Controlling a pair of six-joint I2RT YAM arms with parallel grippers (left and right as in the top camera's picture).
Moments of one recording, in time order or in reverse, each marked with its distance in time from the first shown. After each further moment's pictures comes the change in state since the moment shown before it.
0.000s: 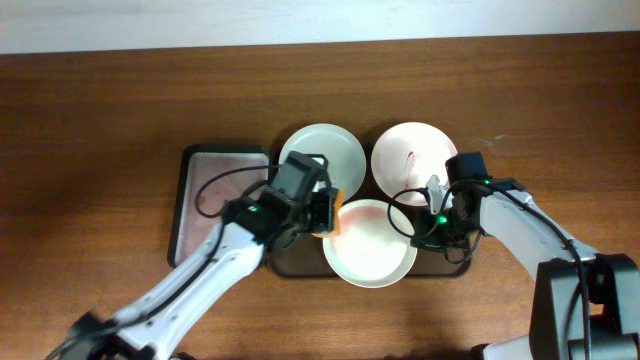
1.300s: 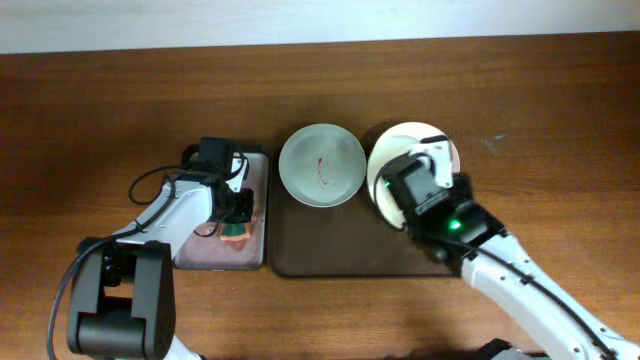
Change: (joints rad) left arm 0.456 0.296 -0.002 -0.056 -0.089 0.462; right arm 0.442 -0.333 0.112 0.072 1.116 0.131
